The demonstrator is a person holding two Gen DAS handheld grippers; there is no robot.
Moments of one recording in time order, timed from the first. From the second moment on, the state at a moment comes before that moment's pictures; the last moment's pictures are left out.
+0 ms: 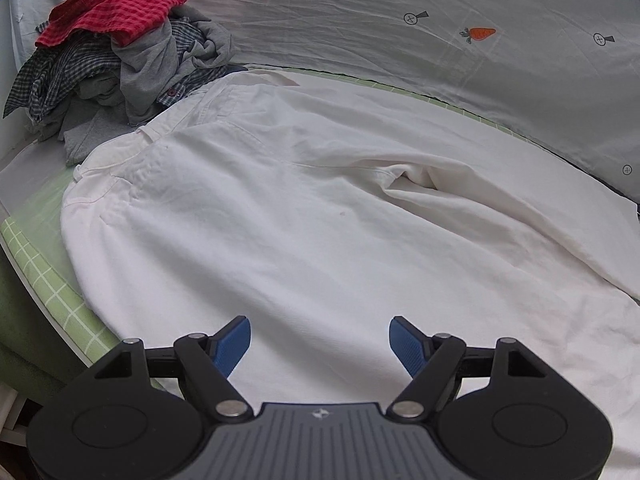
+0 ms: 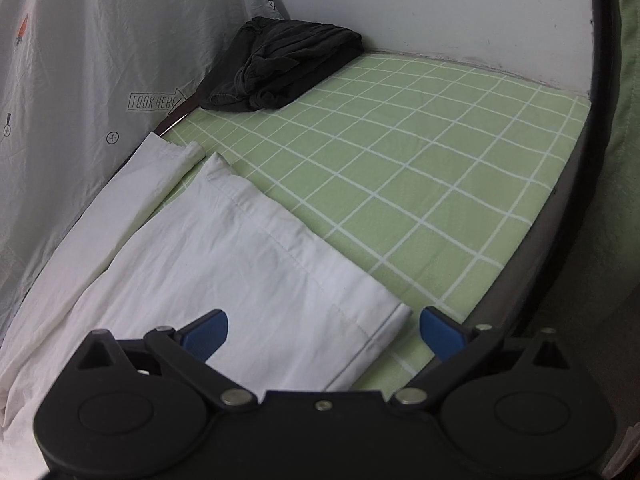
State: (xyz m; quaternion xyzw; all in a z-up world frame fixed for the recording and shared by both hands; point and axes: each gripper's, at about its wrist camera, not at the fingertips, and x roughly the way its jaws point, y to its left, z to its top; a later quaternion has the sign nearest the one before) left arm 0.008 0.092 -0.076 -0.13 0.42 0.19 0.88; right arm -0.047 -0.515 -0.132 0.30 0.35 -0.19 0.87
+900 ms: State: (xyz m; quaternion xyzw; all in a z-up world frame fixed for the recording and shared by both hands) left arm 0.013 0.272 -0.083 -0.21 0.42 0.20 0.86; right arm -0.059 -0.381 -0.137 0.44 0.29 -0.17 0.84
